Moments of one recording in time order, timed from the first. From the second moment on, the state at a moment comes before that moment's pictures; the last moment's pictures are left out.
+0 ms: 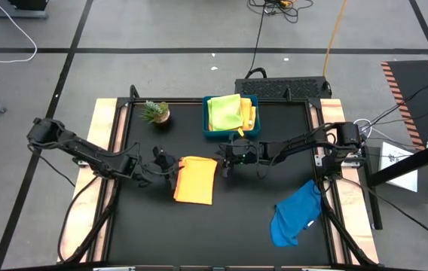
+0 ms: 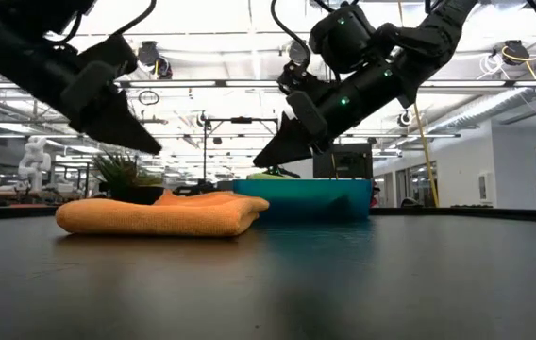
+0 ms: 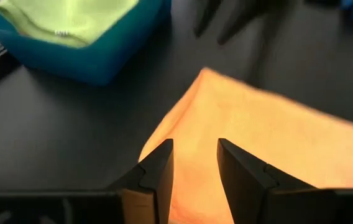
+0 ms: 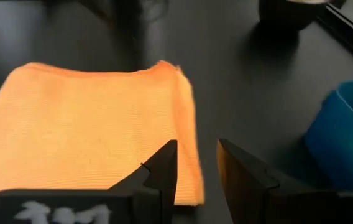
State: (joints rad) left arm -0.27 1.16 0.39 0.11 -0.57 -0.38; right arm -0.05 1.78 0.84 0.40 0.10 0.04
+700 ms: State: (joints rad) left arm -0.37 1.16 0.39 0.37 -0.54 -0.48; right arm 0.04 1.78 0.84 0.54 0.10 -0.06
